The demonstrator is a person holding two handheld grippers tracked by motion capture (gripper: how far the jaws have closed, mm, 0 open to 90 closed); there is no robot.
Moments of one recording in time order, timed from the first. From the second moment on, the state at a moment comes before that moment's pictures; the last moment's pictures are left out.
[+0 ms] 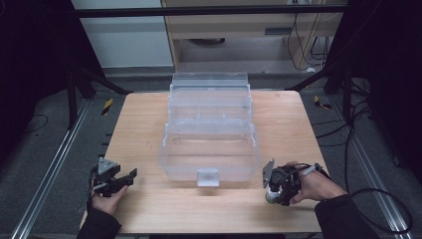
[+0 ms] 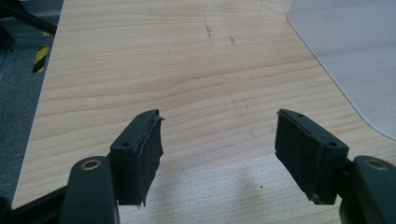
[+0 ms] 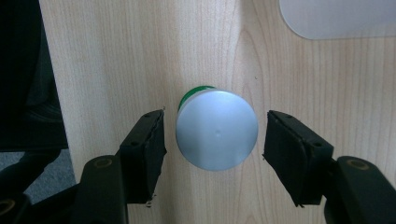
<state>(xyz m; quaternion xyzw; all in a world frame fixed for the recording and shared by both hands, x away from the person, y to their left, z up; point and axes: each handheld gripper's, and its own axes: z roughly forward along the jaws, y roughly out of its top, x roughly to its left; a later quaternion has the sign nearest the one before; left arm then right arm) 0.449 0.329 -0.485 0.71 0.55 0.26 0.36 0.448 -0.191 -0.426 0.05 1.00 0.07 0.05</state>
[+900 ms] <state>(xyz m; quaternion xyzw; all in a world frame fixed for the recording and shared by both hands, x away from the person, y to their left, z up) 0.449 0.329 -0.485 0.71 0.55 0.26 0.36 0.452 -0.183 -0.436 0.05 1.00 0.04 0.04</state>
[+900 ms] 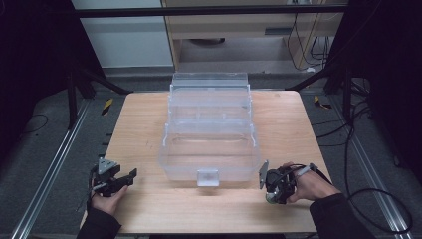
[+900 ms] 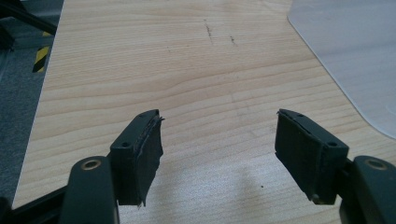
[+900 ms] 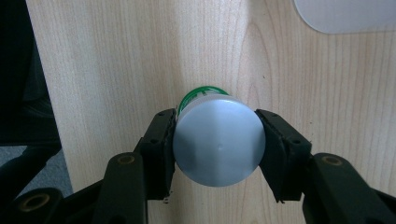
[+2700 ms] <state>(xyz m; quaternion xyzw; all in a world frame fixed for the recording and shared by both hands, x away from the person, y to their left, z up) 0.450 0.329 -0.486 0.71 0.55 0.26 0.35 0.479 -0.190 -0.326 0.09 0.99 0.10 0.07</state>
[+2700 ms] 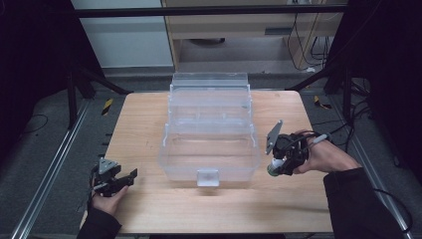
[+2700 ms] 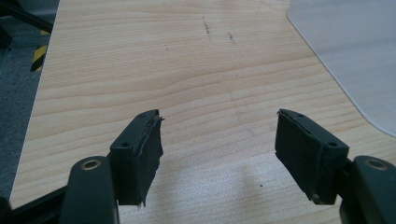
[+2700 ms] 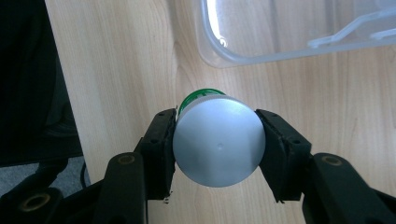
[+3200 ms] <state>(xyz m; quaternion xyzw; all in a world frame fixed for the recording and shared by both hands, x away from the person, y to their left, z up) 0.450 0.329 -0.486 0.71 0.55 0.26 0.35 0.494 -0.175 -0.304 0.09 0.99 0.09 0.07</state>
